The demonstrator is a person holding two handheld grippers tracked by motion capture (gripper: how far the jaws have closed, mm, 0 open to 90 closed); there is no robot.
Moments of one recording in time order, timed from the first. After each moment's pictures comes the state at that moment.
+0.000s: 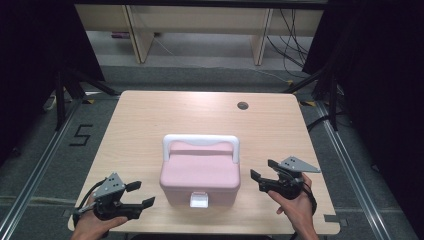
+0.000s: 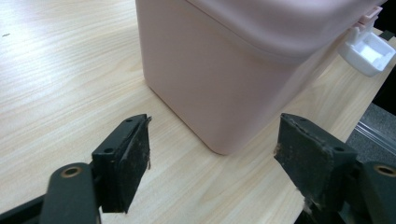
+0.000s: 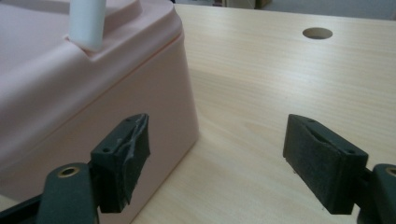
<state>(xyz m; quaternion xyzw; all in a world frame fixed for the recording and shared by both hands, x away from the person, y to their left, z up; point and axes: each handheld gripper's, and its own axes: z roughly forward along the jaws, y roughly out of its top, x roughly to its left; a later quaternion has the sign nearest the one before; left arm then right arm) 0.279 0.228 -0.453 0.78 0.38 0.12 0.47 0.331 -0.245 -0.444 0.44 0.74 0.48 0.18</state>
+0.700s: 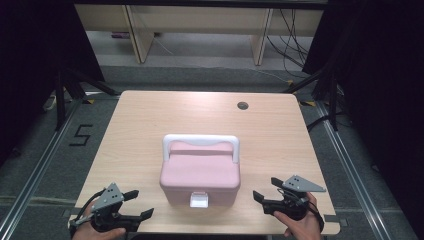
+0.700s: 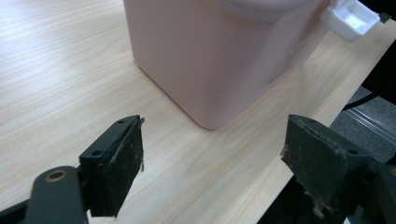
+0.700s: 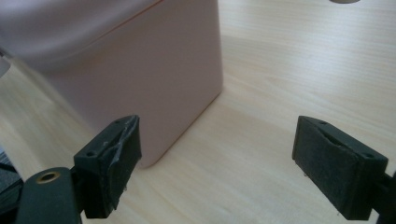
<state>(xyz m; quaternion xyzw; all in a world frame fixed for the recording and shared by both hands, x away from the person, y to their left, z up) 0.258 0.228 -0.461 0.80 0.37 0.12 0.46 0.290 -0.254 -0.463 0.43 0.76 0.47 0.15</state>
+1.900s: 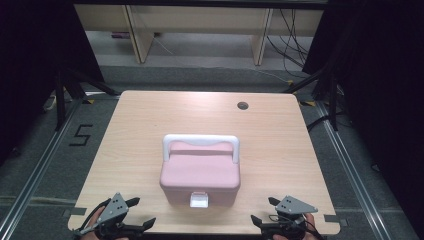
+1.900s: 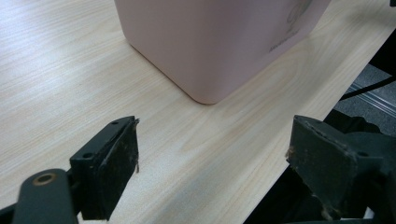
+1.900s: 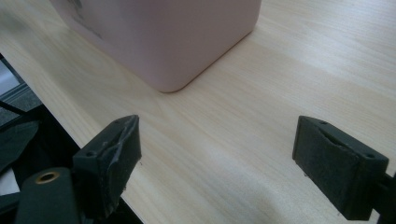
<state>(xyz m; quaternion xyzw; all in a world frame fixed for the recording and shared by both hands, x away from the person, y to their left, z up) 0.245 0.223 -0.482 0.81 0.36 0.14 0.44 0.253 -0.249 -0.488 0.39 0.81 0.41 0.15</state>
